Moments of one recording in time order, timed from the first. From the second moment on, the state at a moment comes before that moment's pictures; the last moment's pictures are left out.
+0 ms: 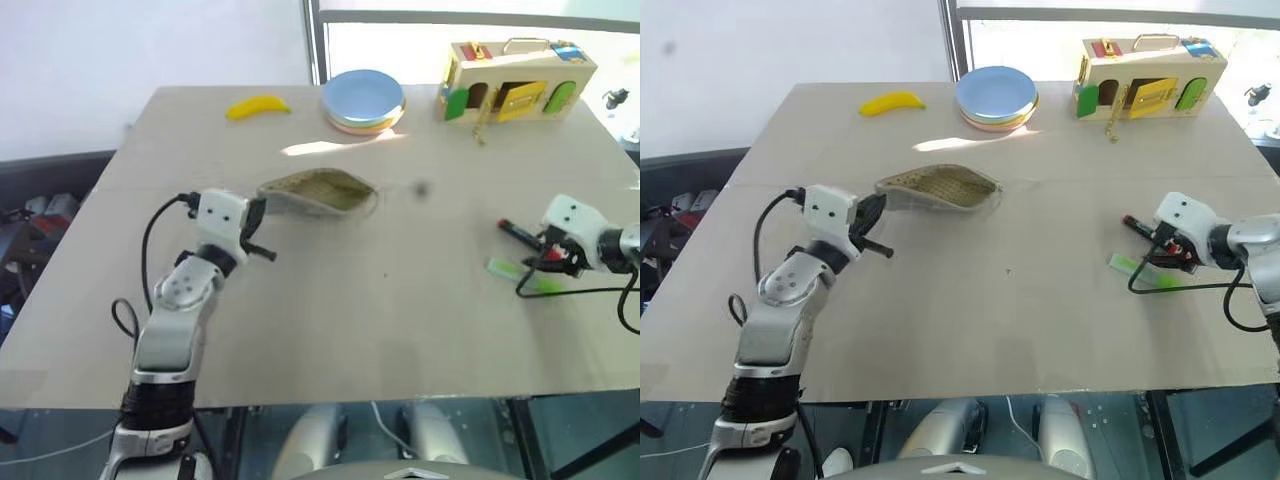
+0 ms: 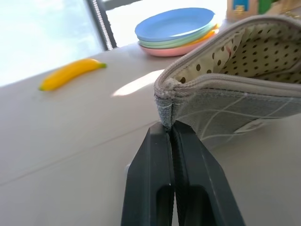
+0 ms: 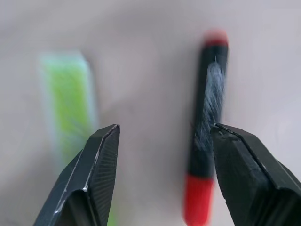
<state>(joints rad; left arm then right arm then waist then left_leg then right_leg) -0.19 0.45 0.11 -0.25 -0.12 0.30 -0.32 -0.46 -0.98 0.01 0.12 0.05 0.53 1.14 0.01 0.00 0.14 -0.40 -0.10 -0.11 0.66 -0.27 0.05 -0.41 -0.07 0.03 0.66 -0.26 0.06</state>
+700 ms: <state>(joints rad) 0.21 0.52 0.16 -0.40 -0.19 0.34 -0.50 0.31 -0.66 -0.42 -0.33 0.53 0.51 1.13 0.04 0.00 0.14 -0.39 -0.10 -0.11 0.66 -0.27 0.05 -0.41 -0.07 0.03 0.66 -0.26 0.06</state>
